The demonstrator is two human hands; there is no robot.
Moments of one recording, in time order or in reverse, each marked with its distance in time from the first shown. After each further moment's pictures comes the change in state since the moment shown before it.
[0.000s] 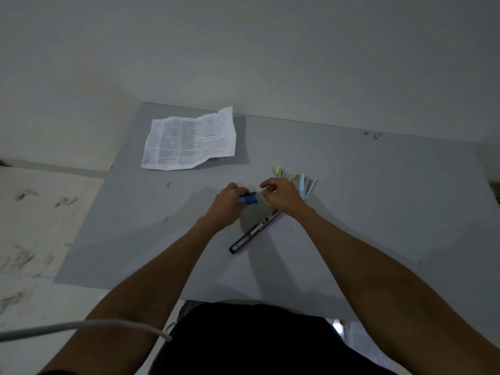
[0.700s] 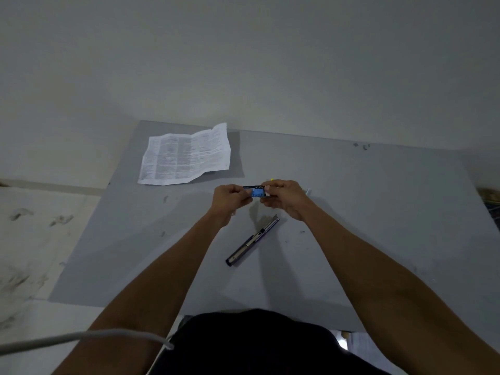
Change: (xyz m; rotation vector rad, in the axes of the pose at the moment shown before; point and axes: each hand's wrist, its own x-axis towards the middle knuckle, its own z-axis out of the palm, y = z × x) left_hand 0.030 0.030 -0.011 -1.105 0.114 -0.532; right_hand -0.005 -0.020 -0.037 0.698 -0.072 0.242
